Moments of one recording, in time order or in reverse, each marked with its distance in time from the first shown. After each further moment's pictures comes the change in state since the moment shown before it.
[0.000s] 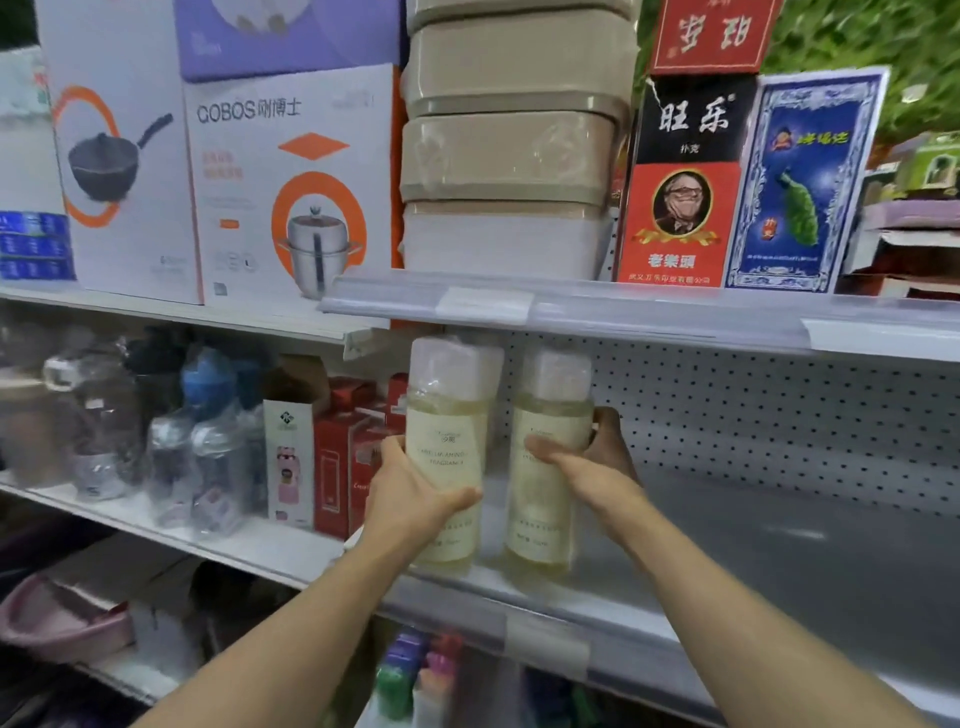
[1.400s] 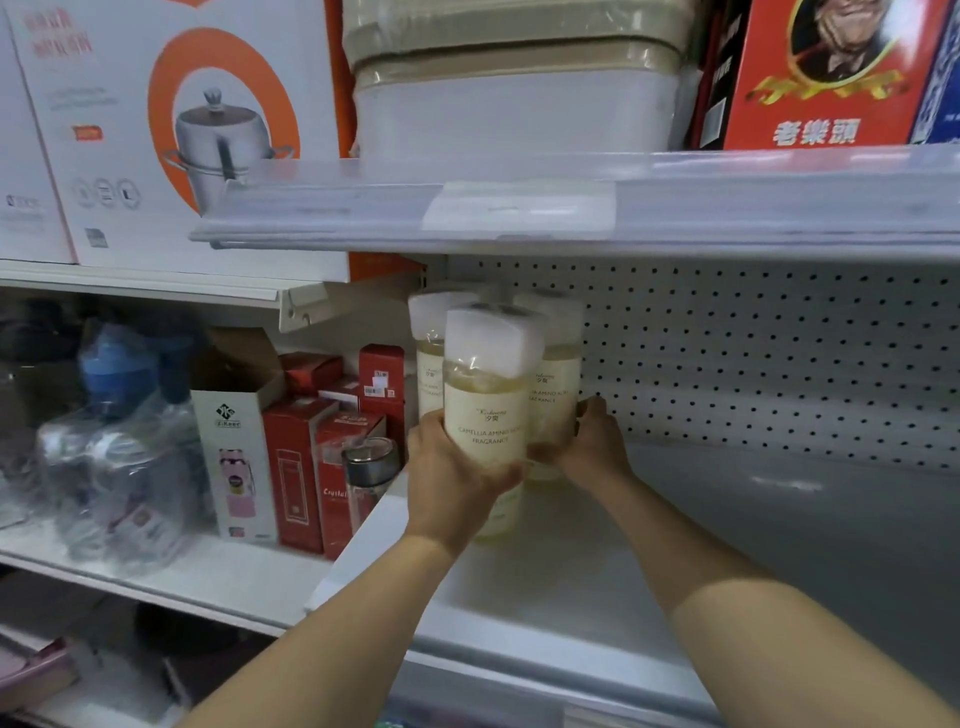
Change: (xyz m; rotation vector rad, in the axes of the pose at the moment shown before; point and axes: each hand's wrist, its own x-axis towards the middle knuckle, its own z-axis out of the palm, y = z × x) left_hand 0.109 -0.060 0.083 -0.012 0.016 0.168; right_hand 0.135 0.115 0.050 -0.450 0.108 0.154
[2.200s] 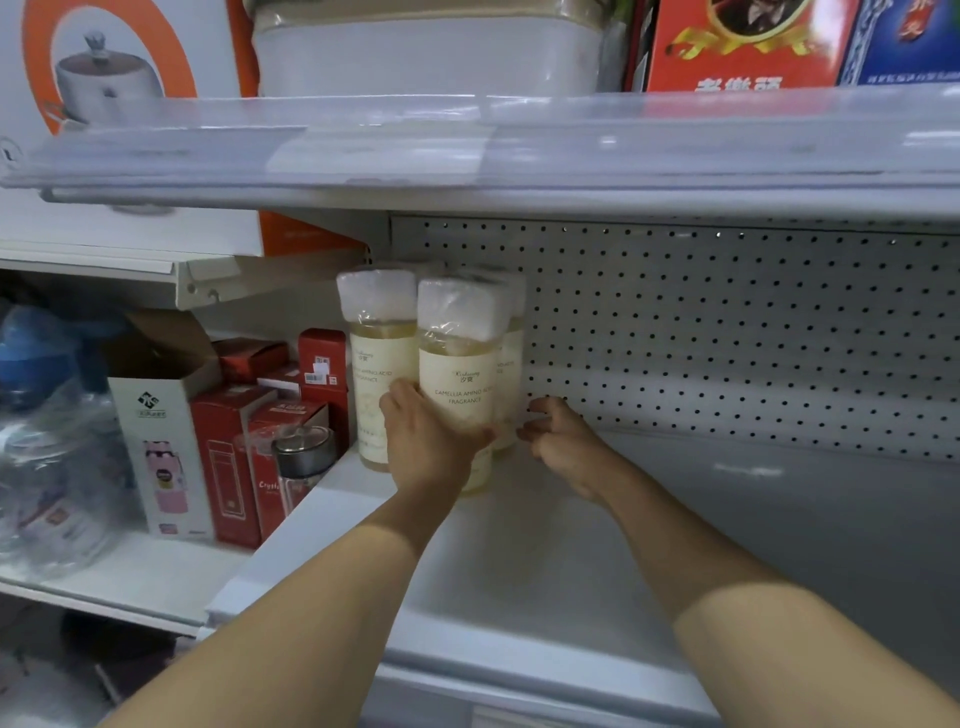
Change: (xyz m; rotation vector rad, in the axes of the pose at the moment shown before) left_hand 0.021 0.018 0.059 0.141 0.148 -0.076; right_hand 0.010 0.026 -0.032 0.126 -0.313 0.124
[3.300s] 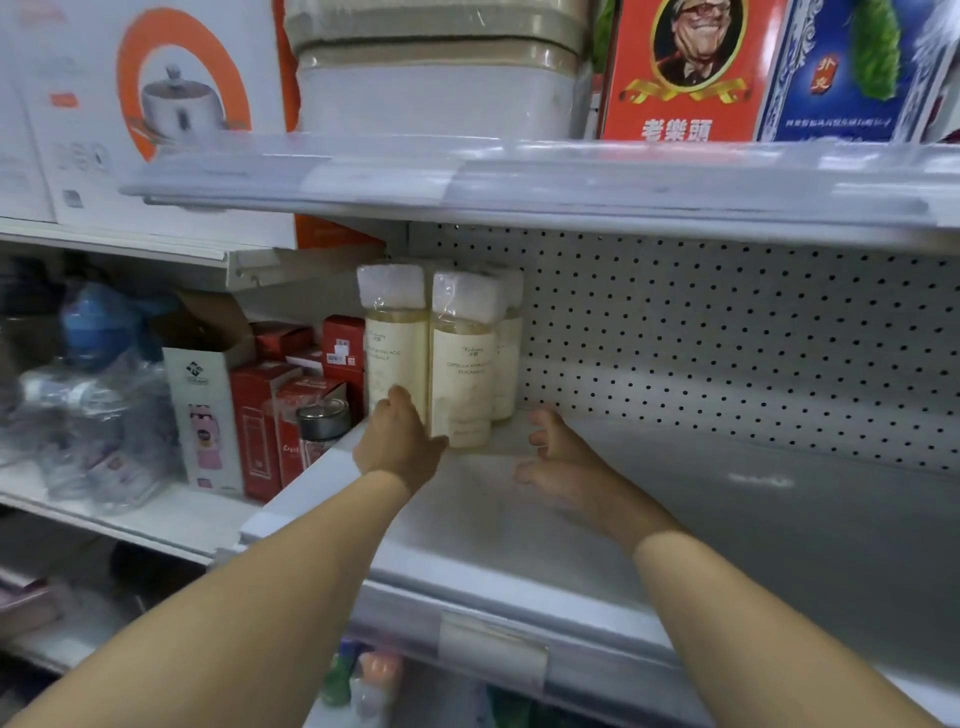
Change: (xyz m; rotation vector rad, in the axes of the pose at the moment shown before) left_hand -0.025 -0.004 -0.036 0.409 -0.221 -0.006; right_hand -0.074 0.007 -0.018 -0.148 -0.093 -0.098
